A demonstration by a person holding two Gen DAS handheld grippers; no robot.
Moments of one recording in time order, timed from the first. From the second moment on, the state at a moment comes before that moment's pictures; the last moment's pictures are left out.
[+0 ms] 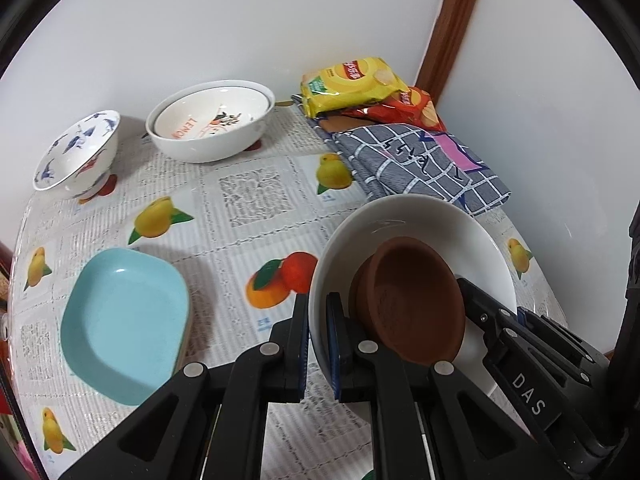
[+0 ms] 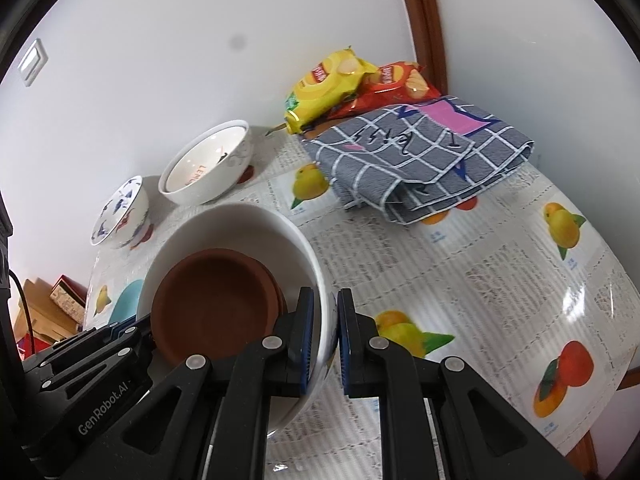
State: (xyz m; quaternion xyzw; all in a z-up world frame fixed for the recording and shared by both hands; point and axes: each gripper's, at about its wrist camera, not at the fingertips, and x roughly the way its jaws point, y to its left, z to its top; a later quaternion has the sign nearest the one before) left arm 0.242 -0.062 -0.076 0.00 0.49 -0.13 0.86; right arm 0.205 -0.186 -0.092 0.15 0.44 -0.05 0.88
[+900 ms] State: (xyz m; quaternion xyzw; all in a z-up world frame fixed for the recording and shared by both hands) left arm 0.242 -0.005 -0.073 -0.02 0.49 -0.10 0.86; right arm 0.218 -0.131 -0.089 0.13 0.45 -0.02 0.88
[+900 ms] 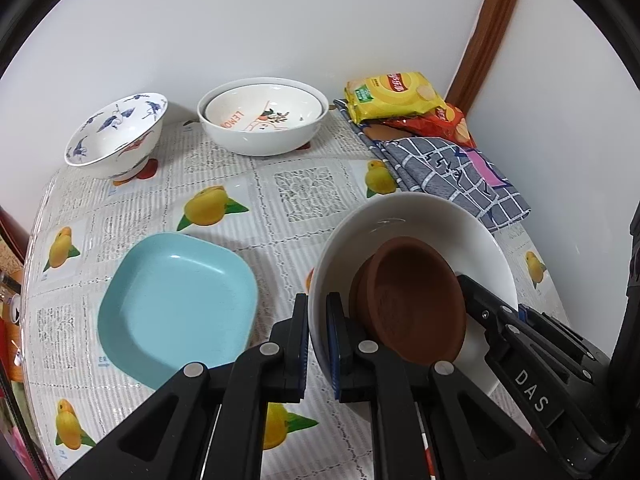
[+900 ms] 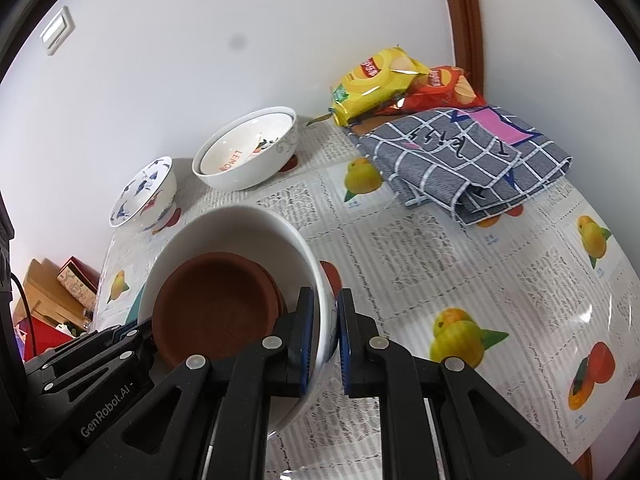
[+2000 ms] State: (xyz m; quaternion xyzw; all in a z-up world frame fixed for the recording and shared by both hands) left arm 0.246 0.069 -0.069 -0.05 0.48 -0.05 0.87; right arm 0.246 -0.058 -0.088 0.10 0.45 0.04 0.89
